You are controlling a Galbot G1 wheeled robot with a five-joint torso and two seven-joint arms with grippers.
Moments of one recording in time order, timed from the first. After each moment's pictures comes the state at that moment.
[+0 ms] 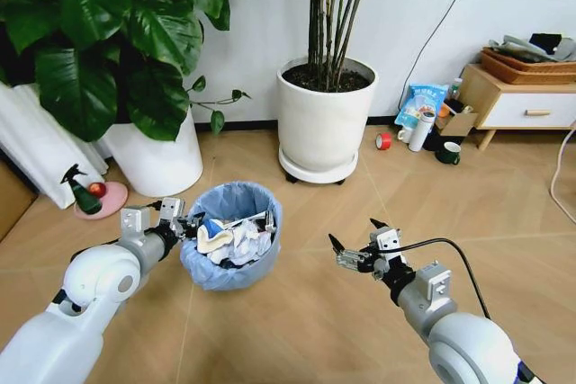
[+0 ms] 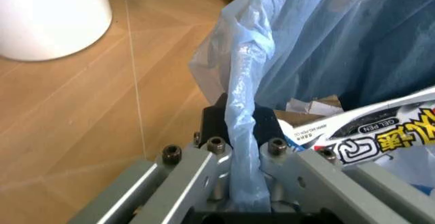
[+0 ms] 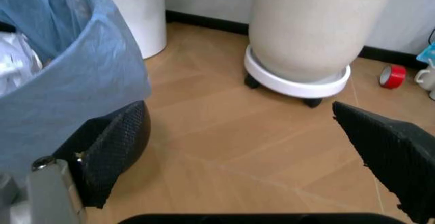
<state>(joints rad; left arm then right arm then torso) 1.17 -0.89 -0.45 -2.06 -0.85 0.74 -0.17 -1.50 1.01 0.36 2.33 0.38 -0.43 0.11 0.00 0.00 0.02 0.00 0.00</state>
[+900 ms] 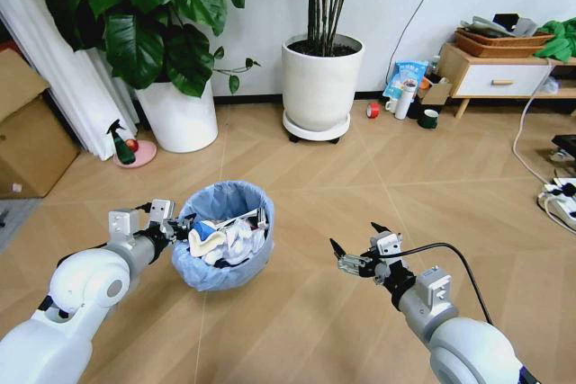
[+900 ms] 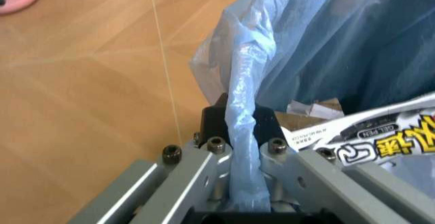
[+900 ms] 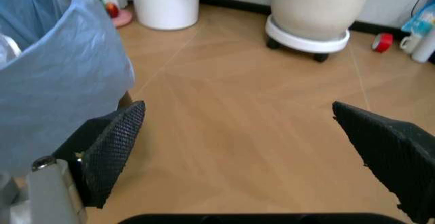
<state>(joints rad) 1.20 -0.87 -0.50 -2.07 -0.85 0.74 -0.16 -1.54 1.01 0.37 2.33 0.36 -0.41 0.11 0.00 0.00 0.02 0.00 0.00</state>
